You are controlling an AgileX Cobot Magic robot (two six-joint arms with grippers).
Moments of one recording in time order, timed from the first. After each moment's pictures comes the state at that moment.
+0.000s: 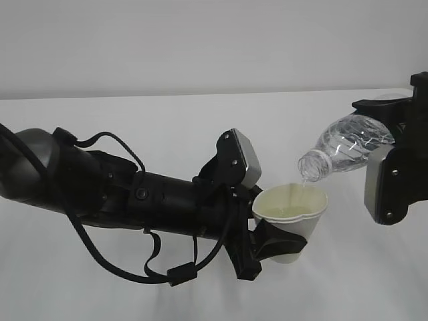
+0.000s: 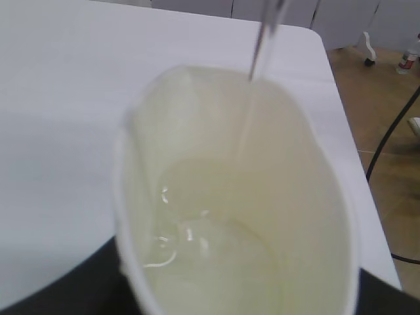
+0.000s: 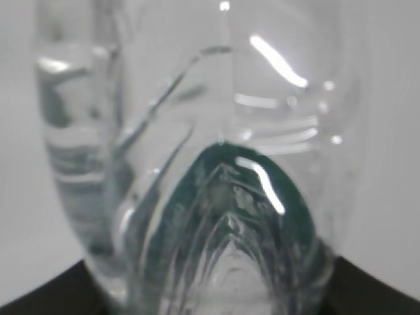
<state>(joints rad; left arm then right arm) -0.73 2.04 -0.99 1.06 -0.79 -0.65 0.11 1.40 -0.44 -0.38 -0.66 -1.38</state>
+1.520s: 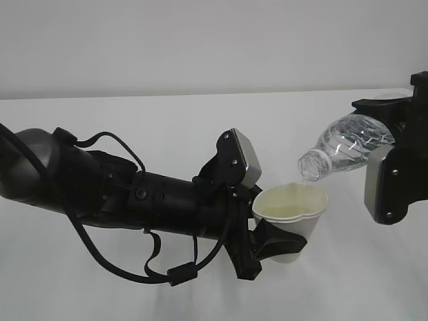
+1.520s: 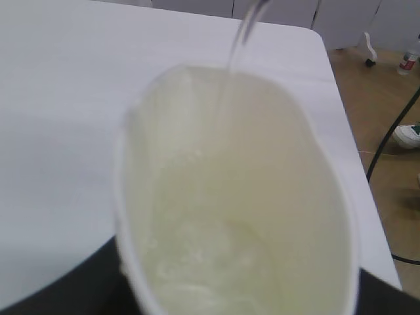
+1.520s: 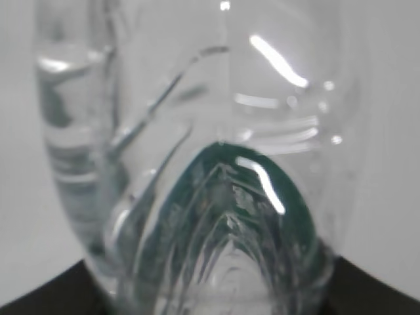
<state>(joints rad) -0.73 2.04 -0.99 1.06 -0.79 -0.65 0.11 1.40 -0.44 -0.38 -0.67 -1.38</state>
